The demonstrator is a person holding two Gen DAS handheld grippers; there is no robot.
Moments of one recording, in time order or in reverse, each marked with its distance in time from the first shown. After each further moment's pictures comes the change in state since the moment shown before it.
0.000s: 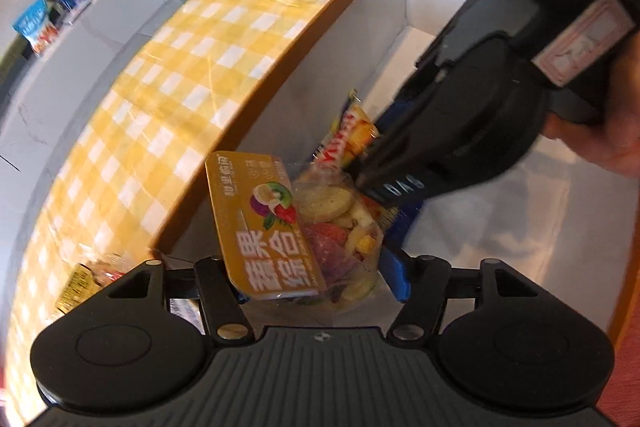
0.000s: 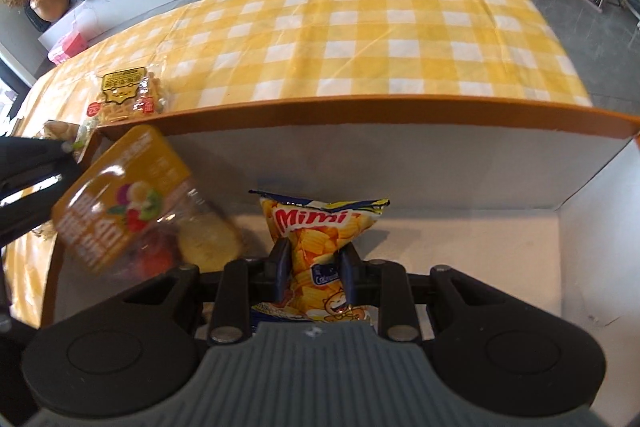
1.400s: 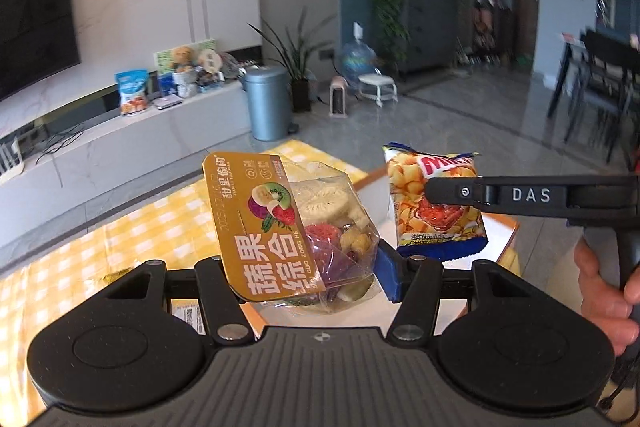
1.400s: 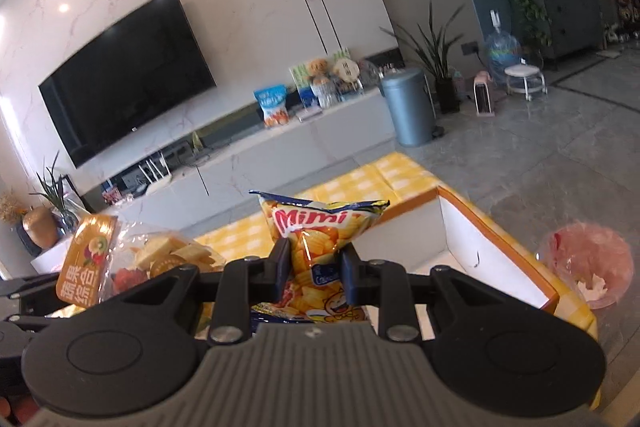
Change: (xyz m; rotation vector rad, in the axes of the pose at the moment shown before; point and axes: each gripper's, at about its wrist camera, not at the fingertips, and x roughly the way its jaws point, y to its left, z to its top) left arm -0.149 -0.011 -0.053 -0.340 -0.552 0.039; right arm -0.191 0.046 -0.145 0.310 -0.718 -0.089
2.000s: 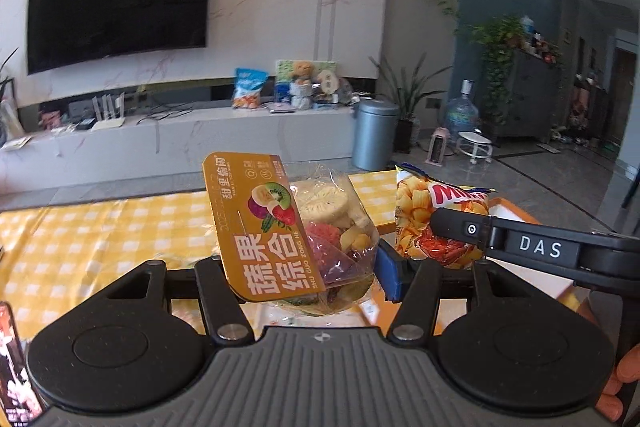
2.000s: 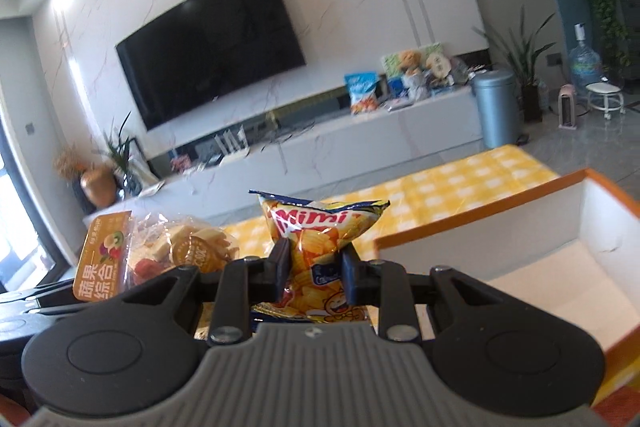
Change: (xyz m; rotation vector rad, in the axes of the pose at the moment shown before) left arm -0.096 0.060 -0.062 -0.269 -0.131 0.239; right arm 0.017 0.122 -0.049 -0.126 -0.013 0.190
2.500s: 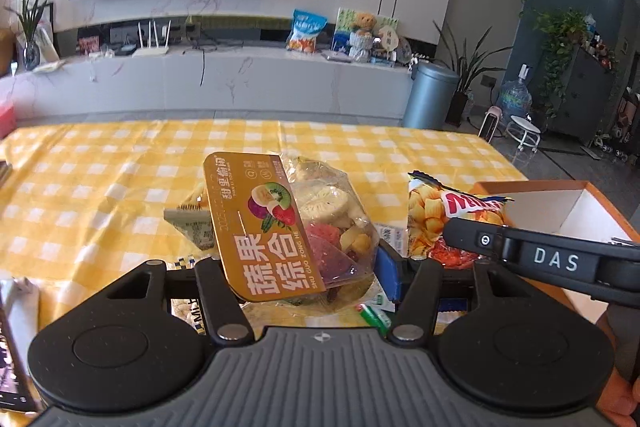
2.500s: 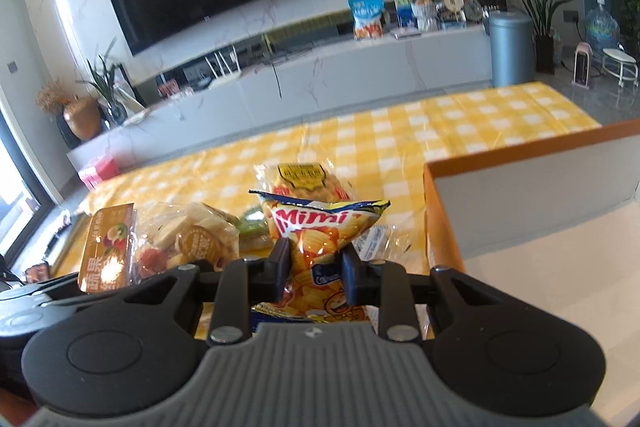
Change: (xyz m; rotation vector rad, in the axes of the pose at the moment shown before) left arm 0.047 0.076 -0.043 -0.168 0.120 0.110; right arm 0.115 0.029 -0.036 -0.052 0.226 -0.014
